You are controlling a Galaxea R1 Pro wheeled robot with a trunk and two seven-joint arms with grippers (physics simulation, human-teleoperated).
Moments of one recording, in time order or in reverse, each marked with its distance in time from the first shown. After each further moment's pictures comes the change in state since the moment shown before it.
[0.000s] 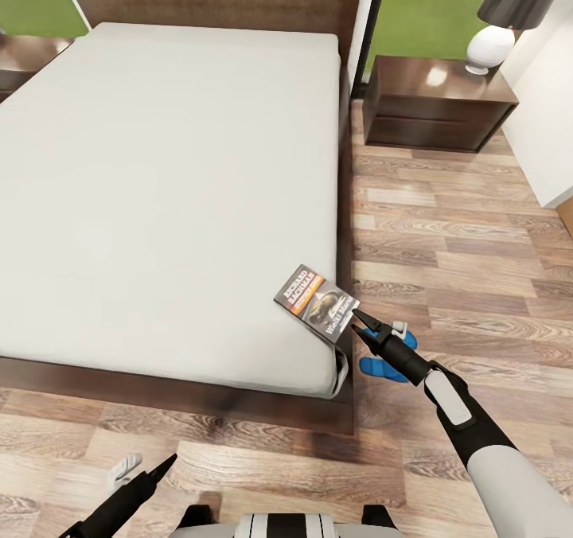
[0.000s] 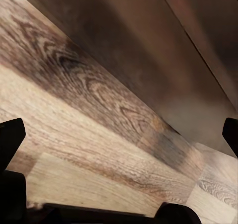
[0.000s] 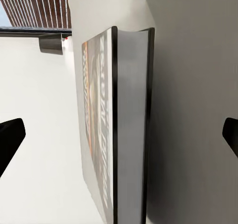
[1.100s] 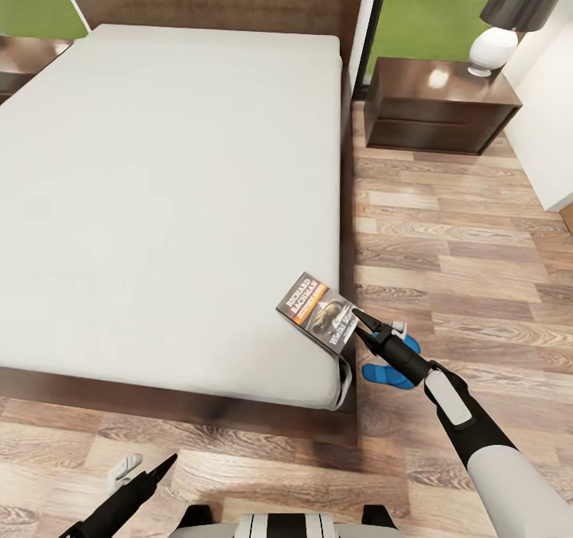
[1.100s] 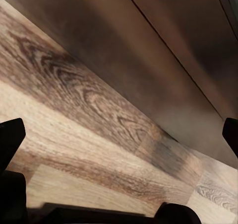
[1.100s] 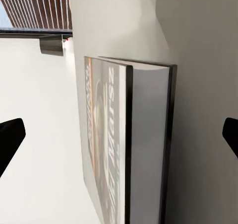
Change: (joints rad) left arm 0.000 0.000 0.000 0.000 0.000 0.000 0.000; right arm 0.000 0.000 0.000 0.000 0.000 0.000 0.003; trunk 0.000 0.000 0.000
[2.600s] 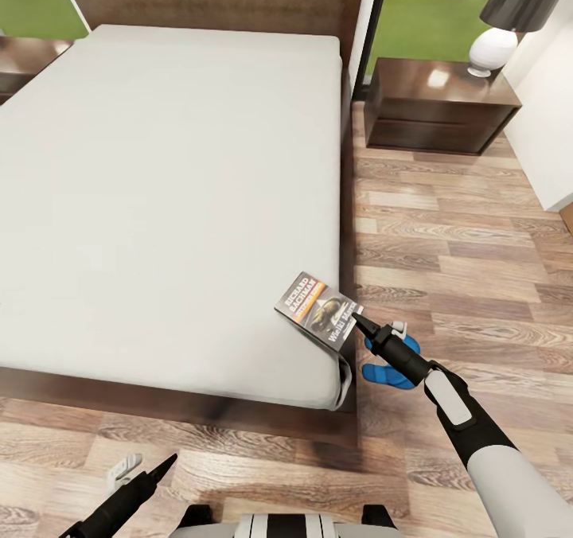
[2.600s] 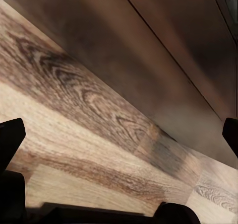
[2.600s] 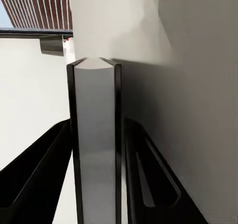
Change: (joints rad) left arm 0.000 0.000 0.000 0.000 0.000 0.000 -0.003; right arm 0.000 0.000 0.000 0.000 -0.001 0.000 0.001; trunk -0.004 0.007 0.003
